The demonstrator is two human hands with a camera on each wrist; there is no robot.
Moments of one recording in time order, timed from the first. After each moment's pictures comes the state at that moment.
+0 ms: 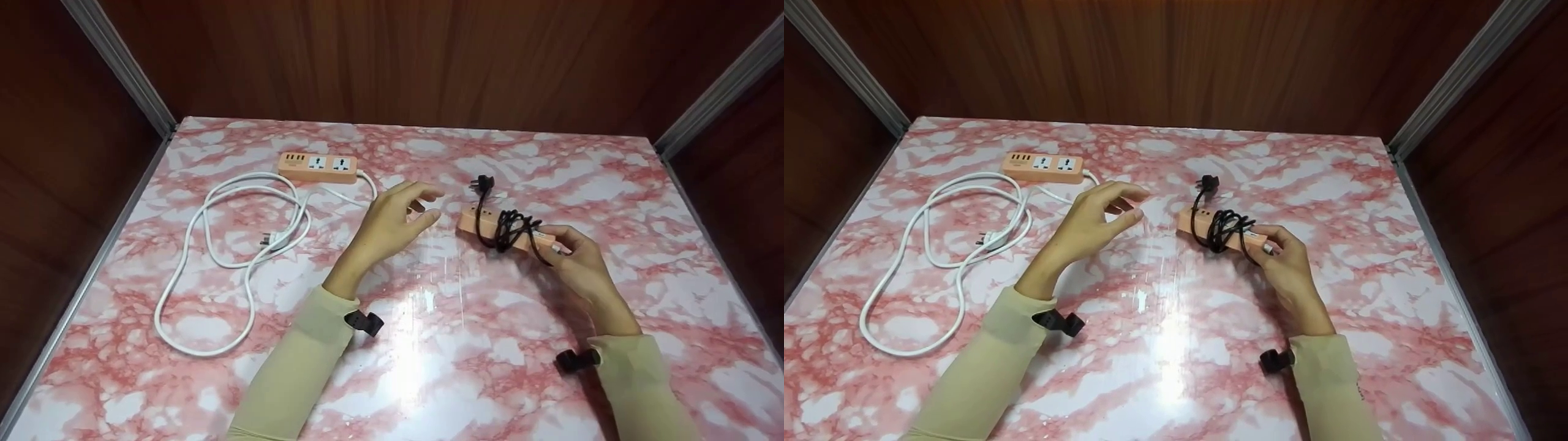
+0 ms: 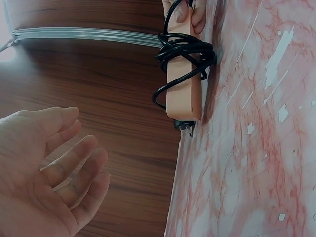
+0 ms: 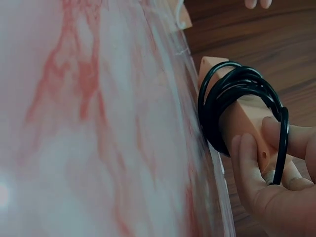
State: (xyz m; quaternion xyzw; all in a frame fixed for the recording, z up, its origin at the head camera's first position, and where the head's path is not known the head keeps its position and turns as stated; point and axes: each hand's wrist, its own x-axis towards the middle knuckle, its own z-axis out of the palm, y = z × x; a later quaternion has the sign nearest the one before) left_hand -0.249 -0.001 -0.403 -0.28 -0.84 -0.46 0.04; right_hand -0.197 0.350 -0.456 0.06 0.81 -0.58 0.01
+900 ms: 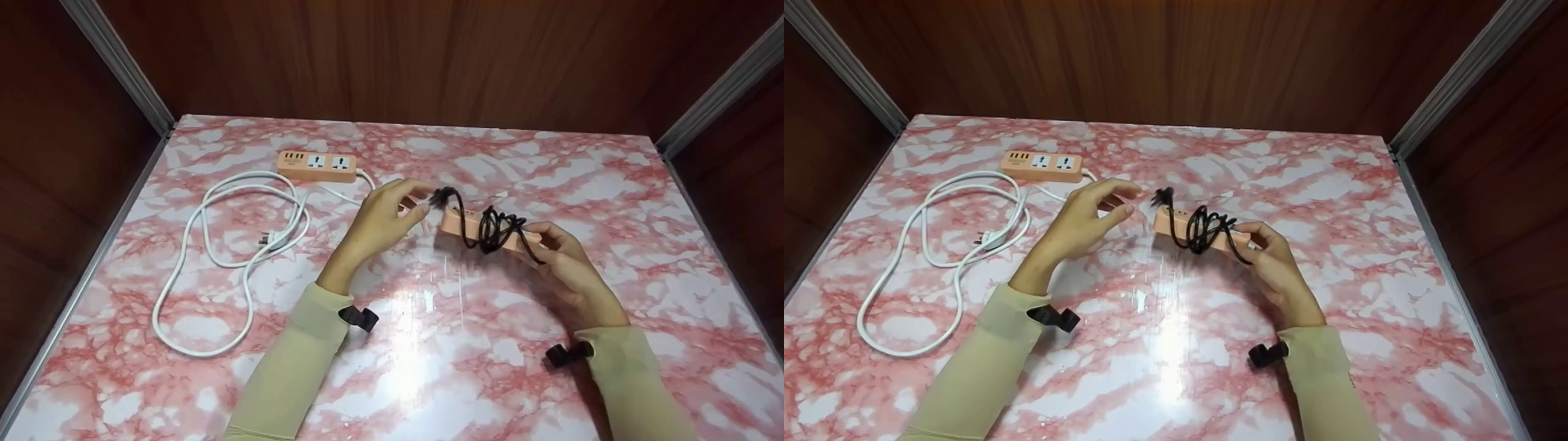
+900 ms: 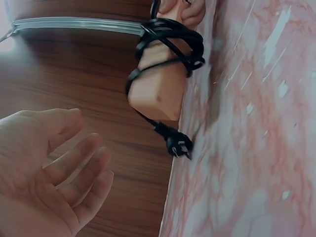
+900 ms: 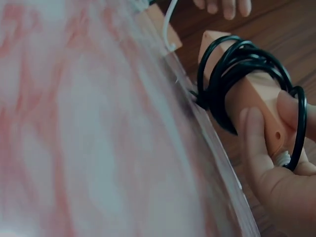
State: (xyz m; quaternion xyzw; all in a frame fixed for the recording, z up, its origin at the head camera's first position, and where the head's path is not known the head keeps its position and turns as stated) left_hand -0.259 -0.011 -0.406 -0.27 -0.85 -0.46 0.03; right_hand -0.206 0.332 -0.459 0.02 0.60 -0.79 0.10
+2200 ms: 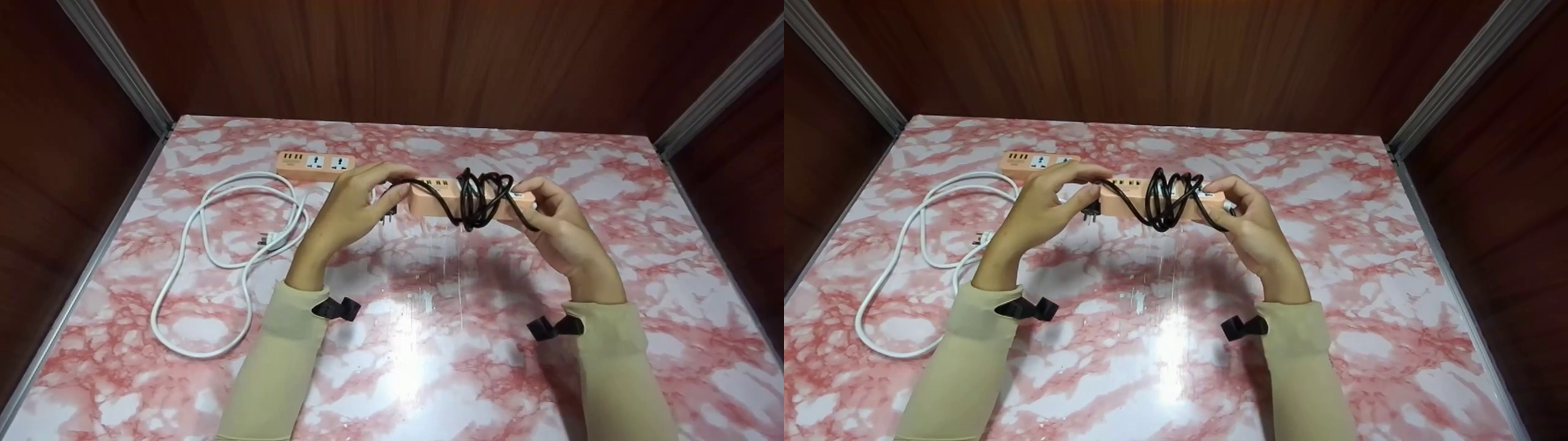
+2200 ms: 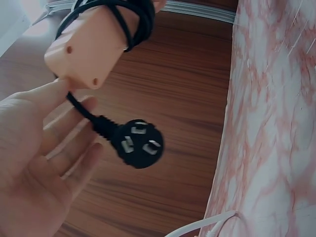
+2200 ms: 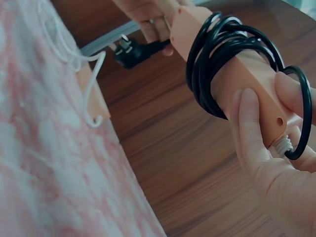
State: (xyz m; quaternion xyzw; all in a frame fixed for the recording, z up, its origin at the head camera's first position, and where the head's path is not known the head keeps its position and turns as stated) left_hand -0.253 -0.047 -0.369 -0.34 -0.81 -0.45 0.13; right_hand -0.214 0.284 -0.377 -0.13 0.56 -0.82 0.06
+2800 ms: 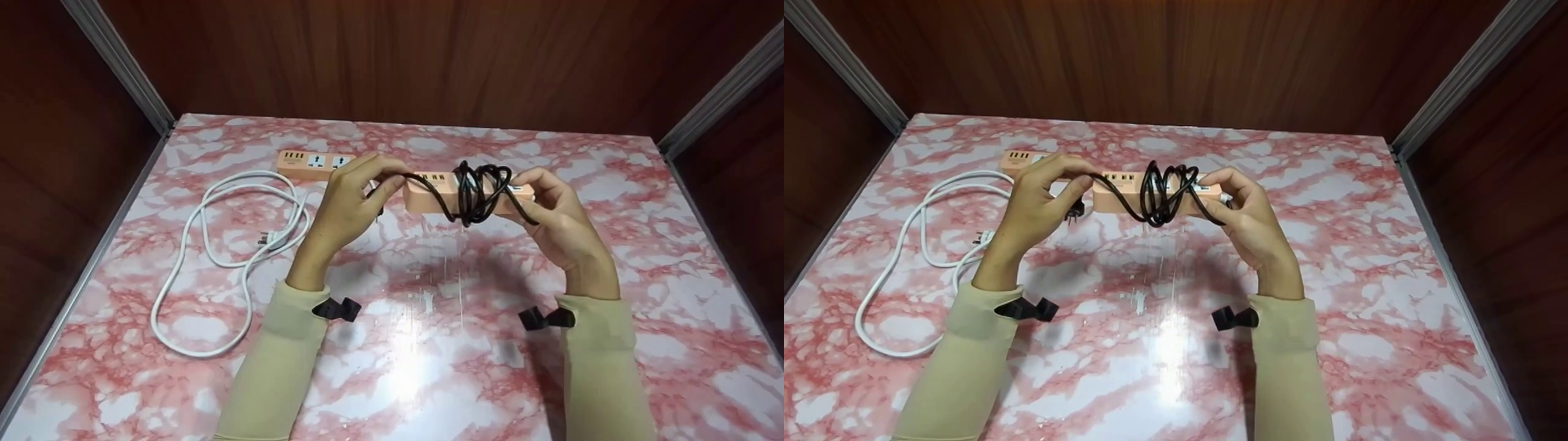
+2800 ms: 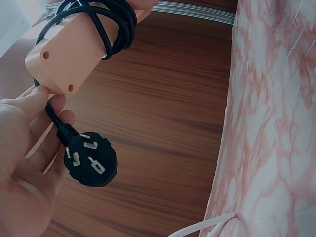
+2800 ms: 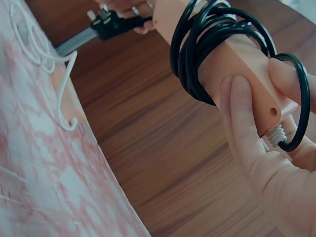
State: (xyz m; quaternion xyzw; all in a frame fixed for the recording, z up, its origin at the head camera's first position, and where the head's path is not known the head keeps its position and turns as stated) left_hand -0.252 -0.046 -0.369 -0.35 -0.77 -0.48 0.23; right_hand -0.222 0.279 -0.371 -0.18 0.54 -0.82 0.05
